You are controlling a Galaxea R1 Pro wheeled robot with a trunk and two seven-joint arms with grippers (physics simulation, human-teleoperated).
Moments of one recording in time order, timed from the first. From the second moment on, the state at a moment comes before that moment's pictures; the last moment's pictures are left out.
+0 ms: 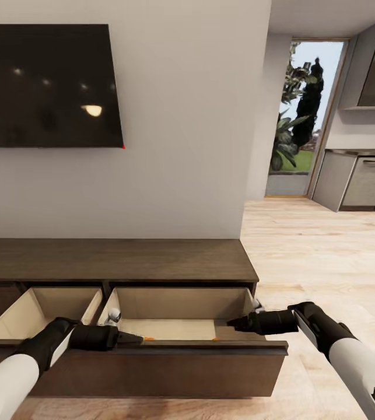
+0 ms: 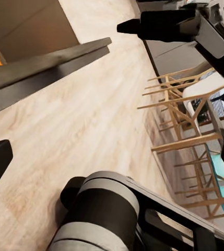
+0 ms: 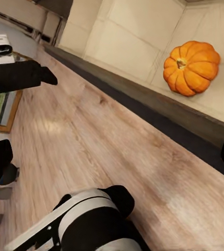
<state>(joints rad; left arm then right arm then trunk) -0.73 0.26 -0.26 -0.39 0.18 0.60 -1.52 -0.80 -0.24 0.23 -0.41 -0.17 0.70 1.33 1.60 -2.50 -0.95</state>
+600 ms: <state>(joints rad) -0.73 0.25 -0.29 -0.11 0.18 0.40 -1.32 -0.64 -0.23 0.23 -0.34 -0.07 0.46 1.03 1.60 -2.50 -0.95</state>
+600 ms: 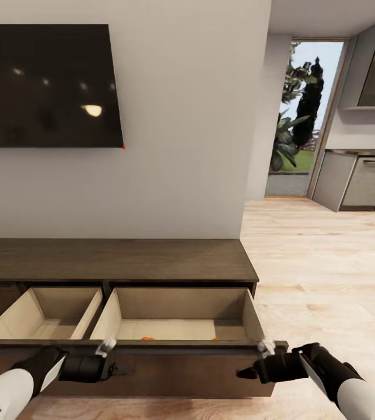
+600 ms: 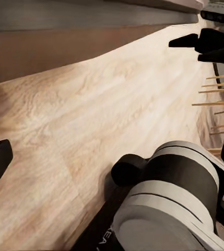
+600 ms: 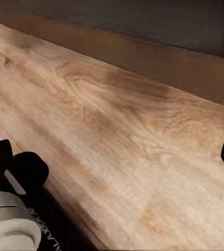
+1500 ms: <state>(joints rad) -0.69 0.07 -0.29 0.05 0.35 -0.14 -0.53 -0.54 -0.03 0.23 -0.16 -0.08 -0.23 0.31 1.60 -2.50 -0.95</state>
